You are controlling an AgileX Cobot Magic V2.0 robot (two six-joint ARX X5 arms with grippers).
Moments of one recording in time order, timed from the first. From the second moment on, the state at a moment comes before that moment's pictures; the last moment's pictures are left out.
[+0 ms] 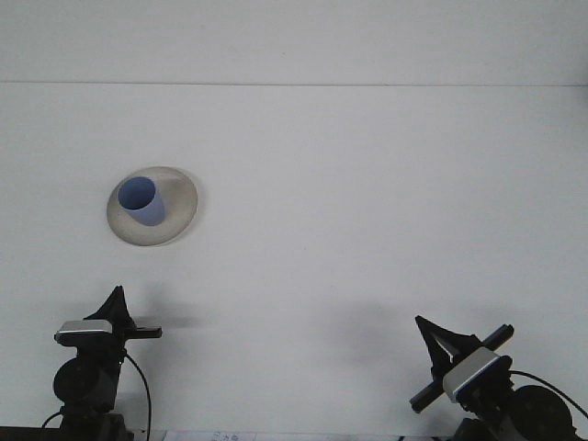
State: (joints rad) left arm -0.07 0.01 0.03 0.00 -0.15 0.05; right arm 0.84 0.20 0.63 -0.63 0.28 -0.08
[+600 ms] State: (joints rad) left arm -0.07 0.01 0.03 0.00 -0.15 0.05; right arm -0.02 0.01 0.08 -0.13 -0.12 -0.01
